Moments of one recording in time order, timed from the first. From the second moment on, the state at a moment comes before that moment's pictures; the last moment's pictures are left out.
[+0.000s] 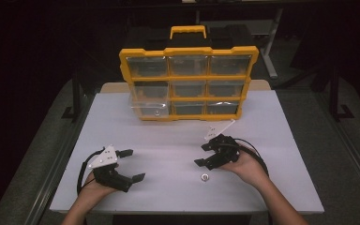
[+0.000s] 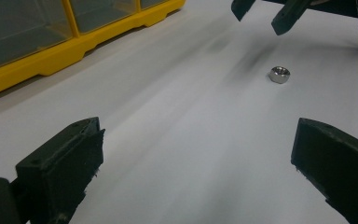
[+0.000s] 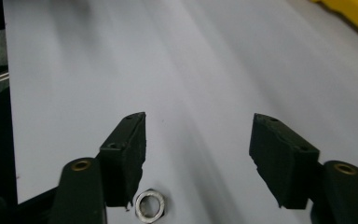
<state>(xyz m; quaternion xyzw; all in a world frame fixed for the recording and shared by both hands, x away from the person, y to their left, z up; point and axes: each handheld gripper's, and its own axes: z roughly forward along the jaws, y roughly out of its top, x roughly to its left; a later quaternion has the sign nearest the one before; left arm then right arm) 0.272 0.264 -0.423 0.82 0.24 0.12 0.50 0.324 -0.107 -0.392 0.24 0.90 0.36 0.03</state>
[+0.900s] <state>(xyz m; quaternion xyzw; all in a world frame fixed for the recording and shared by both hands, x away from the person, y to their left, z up) 0.272 0.262 -0.423 0.82 0.24 0.12 0.51 0.303 -0.107 -0.427 0.20 0.93 0.30 0.00</state>
